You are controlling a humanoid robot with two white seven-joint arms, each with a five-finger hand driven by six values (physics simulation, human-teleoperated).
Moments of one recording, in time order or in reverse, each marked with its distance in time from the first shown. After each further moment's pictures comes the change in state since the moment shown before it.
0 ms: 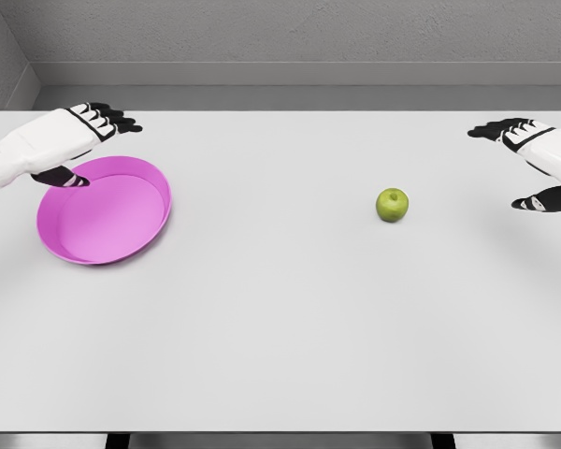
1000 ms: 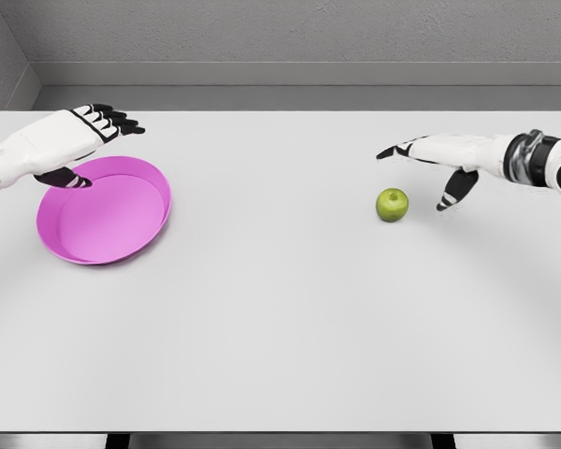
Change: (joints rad) left arm -0.002 -0.008 0.000 0.001 -0.010 0.000 -0.006; right arm -0.541 0.279 0.465 0.136 -0.008 0.339 0.485
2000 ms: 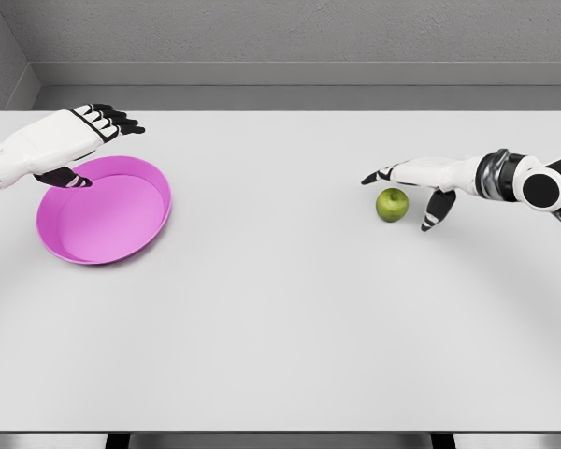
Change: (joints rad) left arm 0.000 -0.002 0.002 0.001 -0.001 0.000 0.000; right arm -0.011 0.053 0.100 0.070 0.000 -0.002 0.002
